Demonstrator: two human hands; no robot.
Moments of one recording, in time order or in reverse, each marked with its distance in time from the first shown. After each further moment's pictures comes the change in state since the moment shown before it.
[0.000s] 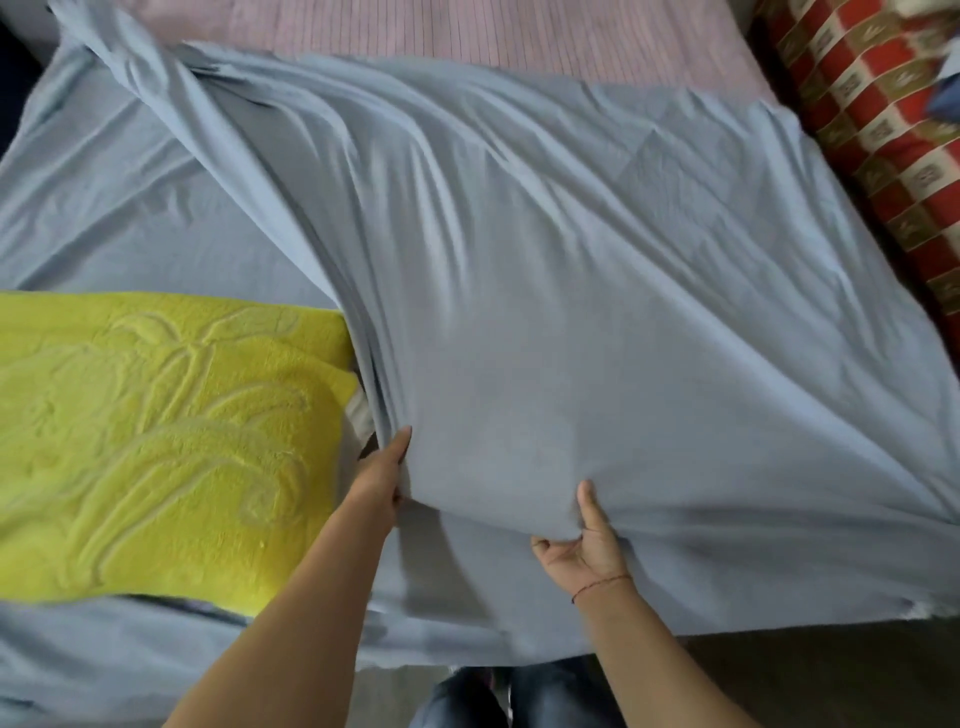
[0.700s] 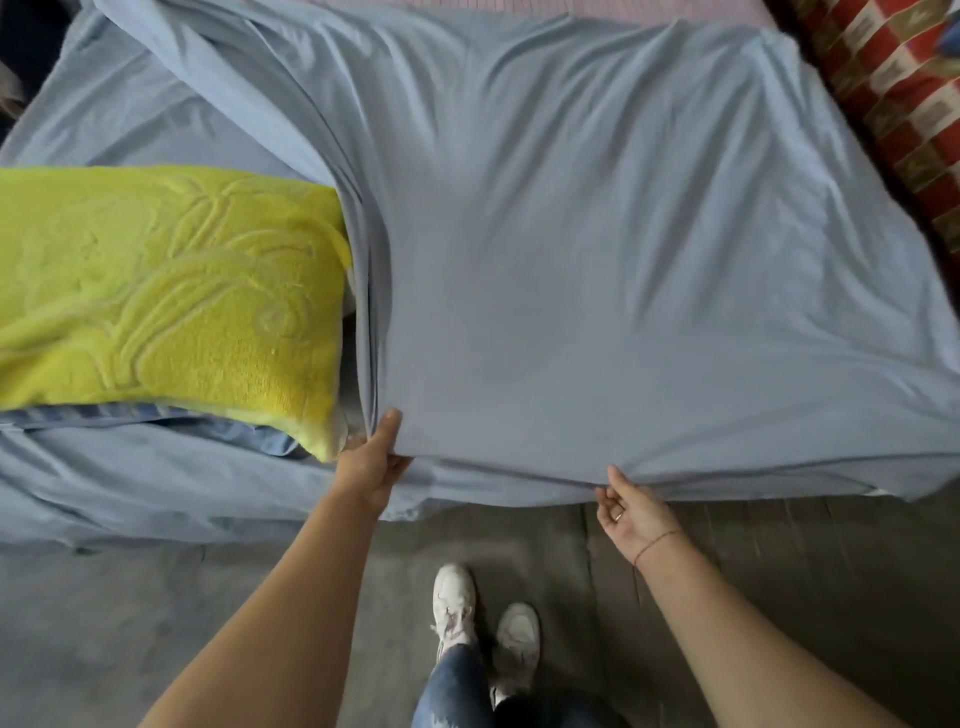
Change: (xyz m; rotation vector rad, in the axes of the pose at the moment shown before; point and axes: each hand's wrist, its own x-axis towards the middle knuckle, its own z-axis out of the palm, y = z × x) left_hand -0.079 -0.142 -0.061 -0.231 -0.015 0.132; right_hand -0.056 -0.008 -0.160 -0.351 0.224 -0.106
